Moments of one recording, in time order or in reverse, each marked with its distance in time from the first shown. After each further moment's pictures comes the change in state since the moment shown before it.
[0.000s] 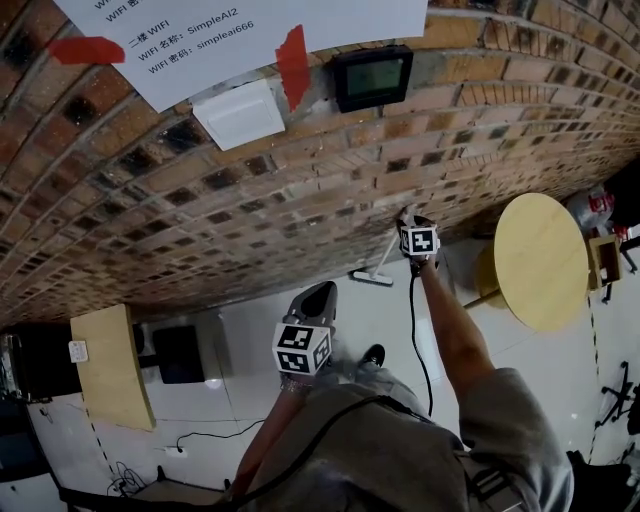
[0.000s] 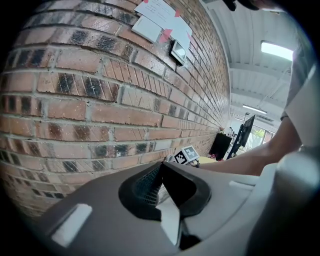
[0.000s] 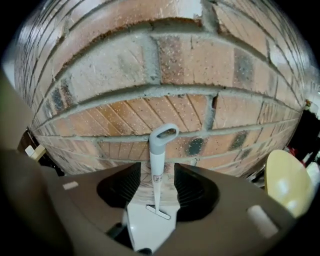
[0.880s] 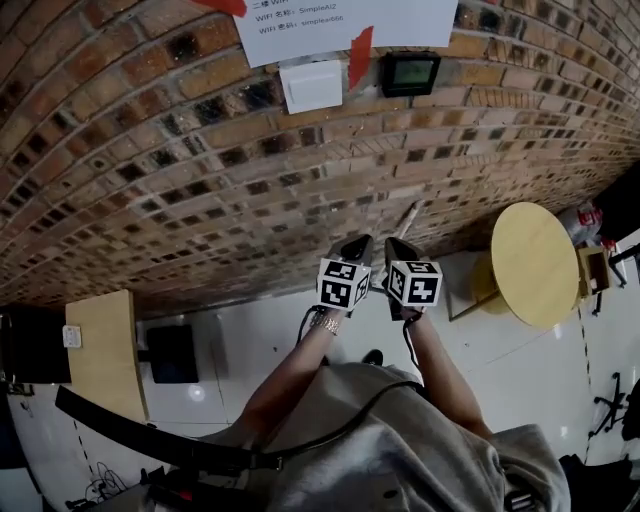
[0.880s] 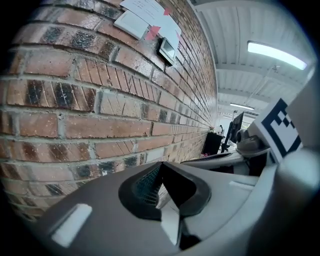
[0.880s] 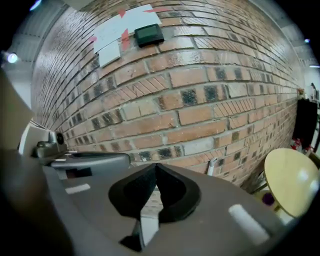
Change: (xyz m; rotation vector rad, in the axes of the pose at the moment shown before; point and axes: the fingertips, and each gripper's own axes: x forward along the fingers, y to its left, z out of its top) left arm 0.037 -0.017 0.032 0.098 -0.026 -0.103; right arm -0.239 0.195 0.052 0.088 -0.274 0.133
